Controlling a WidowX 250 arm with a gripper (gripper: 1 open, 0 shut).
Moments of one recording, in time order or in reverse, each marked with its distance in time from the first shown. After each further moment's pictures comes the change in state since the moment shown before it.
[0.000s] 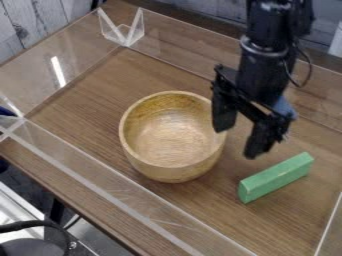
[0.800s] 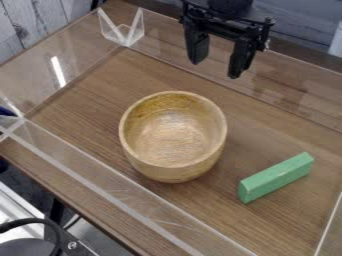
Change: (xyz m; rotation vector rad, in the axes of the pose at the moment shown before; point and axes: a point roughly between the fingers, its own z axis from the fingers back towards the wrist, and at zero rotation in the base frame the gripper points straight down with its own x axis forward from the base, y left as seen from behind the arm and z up) arm 0.005 0.084 0.054 -0.006 -0.076 0.400
